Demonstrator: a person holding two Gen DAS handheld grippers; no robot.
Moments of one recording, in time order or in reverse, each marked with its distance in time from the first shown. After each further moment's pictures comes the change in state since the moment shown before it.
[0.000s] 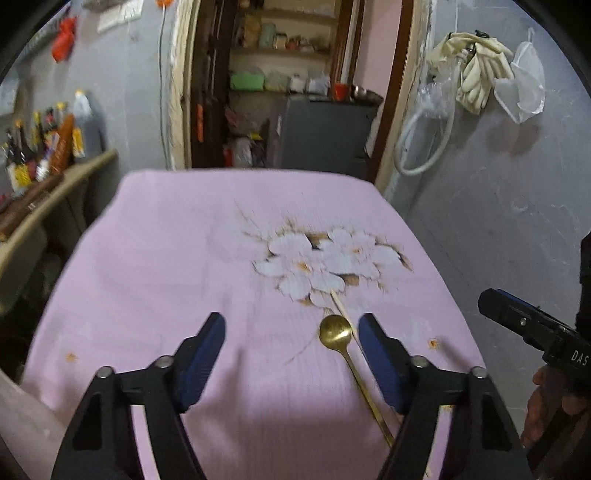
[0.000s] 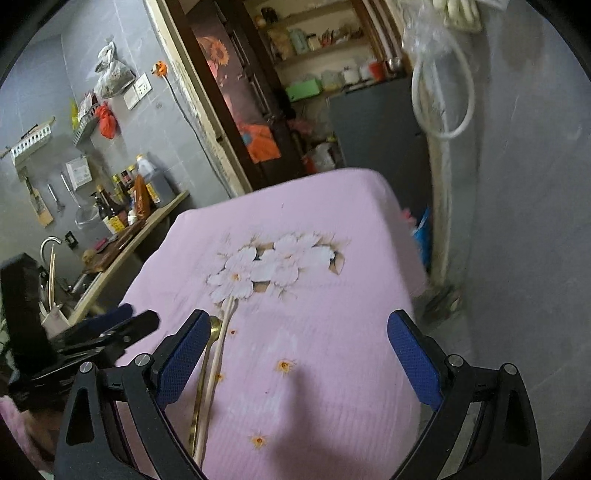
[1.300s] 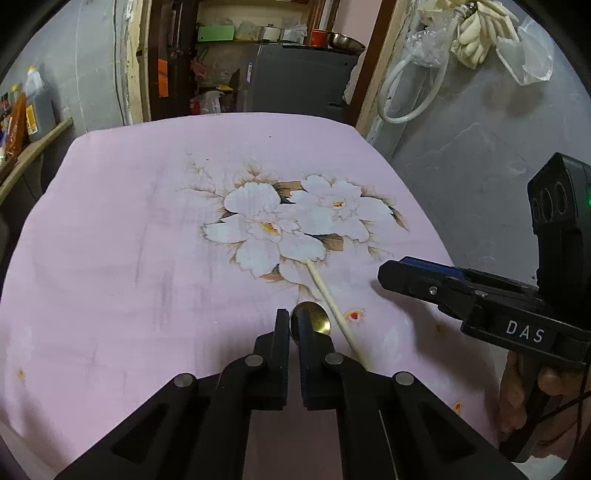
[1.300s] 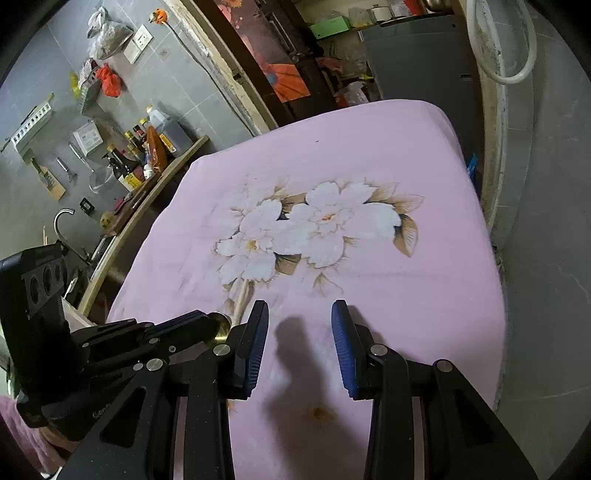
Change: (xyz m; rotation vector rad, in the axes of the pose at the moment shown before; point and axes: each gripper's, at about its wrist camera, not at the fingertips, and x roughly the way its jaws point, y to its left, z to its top) left arm 0.053 -0.010 0.005 0.044 0.203 -0.075; right arm 0.102 0.022 -0.002 -0.010 0.246 0.136
